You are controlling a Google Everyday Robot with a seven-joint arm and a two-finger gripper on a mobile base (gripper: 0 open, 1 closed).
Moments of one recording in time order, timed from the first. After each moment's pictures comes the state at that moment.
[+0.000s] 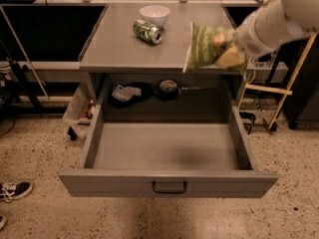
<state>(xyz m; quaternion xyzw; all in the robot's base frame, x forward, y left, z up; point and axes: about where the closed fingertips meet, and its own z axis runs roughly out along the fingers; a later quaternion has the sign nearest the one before) 0.649 -0.189 0.932 -0.50 0.77 -0.08 0.38</state>
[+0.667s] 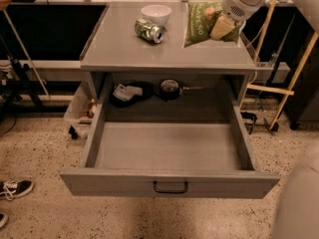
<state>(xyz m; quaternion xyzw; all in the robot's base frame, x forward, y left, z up) 0.742 -0.194 0.968 -0.51 0.78 -0.13 0.33</state>
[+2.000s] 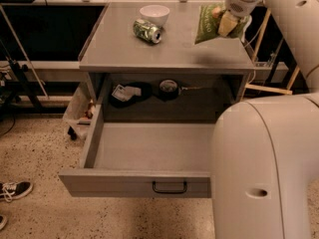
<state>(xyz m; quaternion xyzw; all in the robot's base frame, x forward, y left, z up) 0.803 -0.232 0.945 -0.47 0.83 -0.16 0.27</state>
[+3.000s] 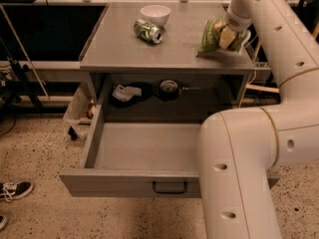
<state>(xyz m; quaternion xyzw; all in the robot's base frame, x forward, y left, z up) 0.829 -0.263 0.887 -0.41 0.87 -0.15 0.24</state>
